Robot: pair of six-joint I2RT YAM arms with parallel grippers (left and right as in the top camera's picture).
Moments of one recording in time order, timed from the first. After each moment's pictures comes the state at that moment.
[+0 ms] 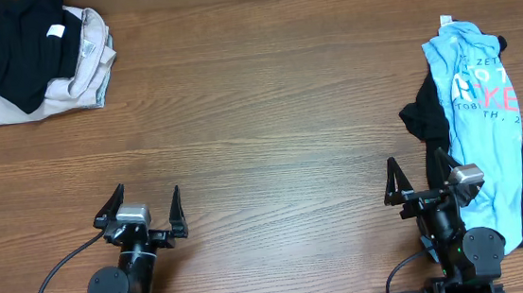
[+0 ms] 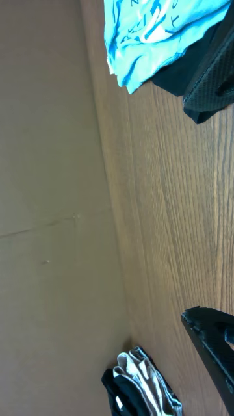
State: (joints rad) left arm 0.16 0.02 0.01 -0.05 0.29 0.00; right arm -0.04 0.01 0.02 -0.02 -0.20 0.23
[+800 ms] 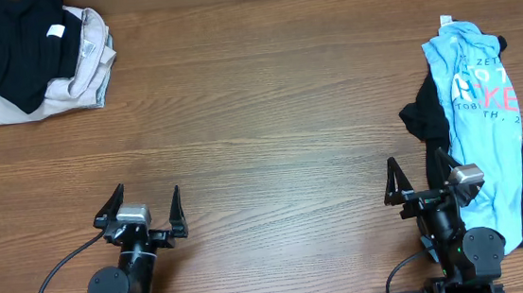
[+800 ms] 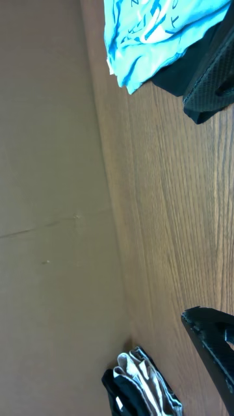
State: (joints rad) left arm 0.16 0.02 0.01 -0.05 0.29 0.01; right arm -0.04 0.01 0.02 -0.01 -0.20 0.23
